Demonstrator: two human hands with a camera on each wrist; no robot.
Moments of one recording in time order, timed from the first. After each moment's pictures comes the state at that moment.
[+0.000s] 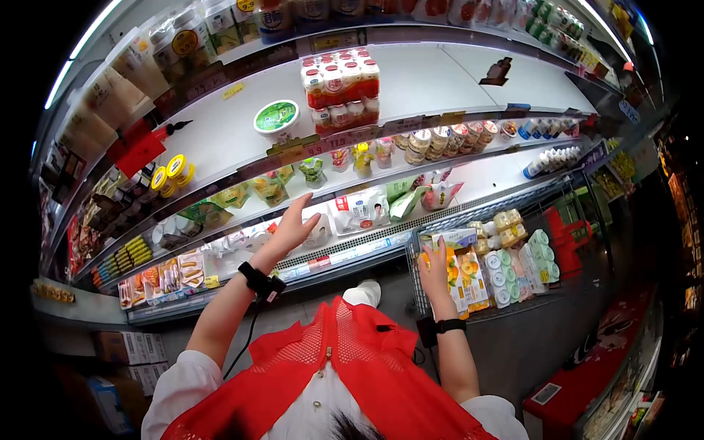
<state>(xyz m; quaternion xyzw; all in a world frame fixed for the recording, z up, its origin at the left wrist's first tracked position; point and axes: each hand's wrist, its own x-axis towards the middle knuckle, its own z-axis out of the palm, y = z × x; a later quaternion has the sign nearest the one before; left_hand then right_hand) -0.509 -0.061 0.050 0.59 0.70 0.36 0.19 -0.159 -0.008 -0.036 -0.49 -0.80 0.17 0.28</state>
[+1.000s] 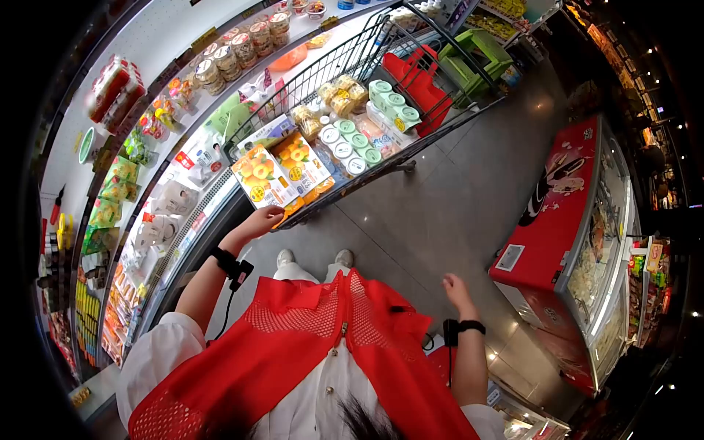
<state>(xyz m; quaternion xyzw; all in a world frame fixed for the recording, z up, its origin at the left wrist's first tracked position) -0.079 -0.060 -0.029 0.60 0.56 0.09 0.55 0.447 -0.301 -0.054 -0.78 -0.49 0.36 0.13</state>
